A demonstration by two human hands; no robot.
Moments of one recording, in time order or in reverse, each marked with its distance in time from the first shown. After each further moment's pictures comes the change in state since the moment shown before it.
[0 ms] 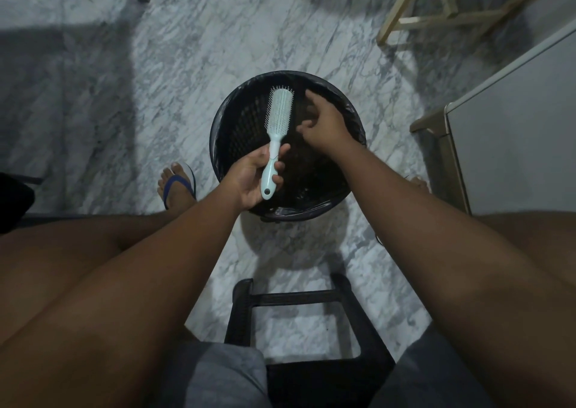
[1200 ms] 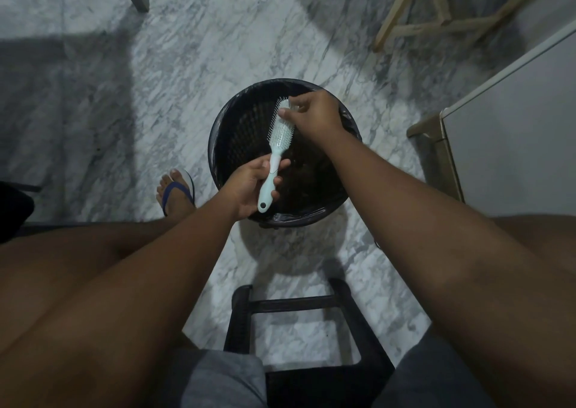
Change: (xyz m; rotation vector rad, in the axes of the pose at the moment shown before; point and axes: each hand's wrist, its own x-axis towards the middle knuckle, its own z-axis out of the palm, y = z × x) left_hand -0.004 -0.003 -0.003 0.194 0.034 0.007; right_hand 0.018 -0.025 -0.003 -0.030 0.106 -0.093
